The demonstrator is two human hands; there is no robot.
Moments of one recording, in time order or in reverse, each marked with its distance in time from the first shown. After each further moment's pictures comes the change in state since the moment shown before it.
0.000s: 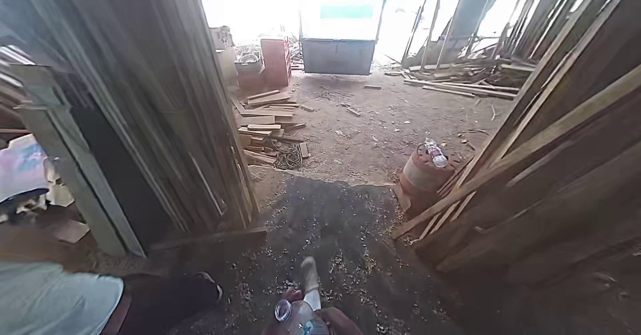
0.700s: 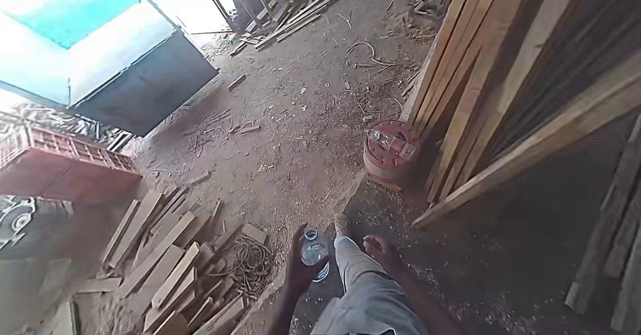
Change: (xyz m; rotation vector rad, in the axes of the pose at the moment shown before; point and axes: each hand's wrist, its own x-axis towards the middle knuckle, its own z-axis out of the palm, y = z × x) left_hand 0.953 -0.049 0.150 0.199 -0.673 0.115; right_hand 0.371 0.271 -0.561 0.564 1.277 0.599
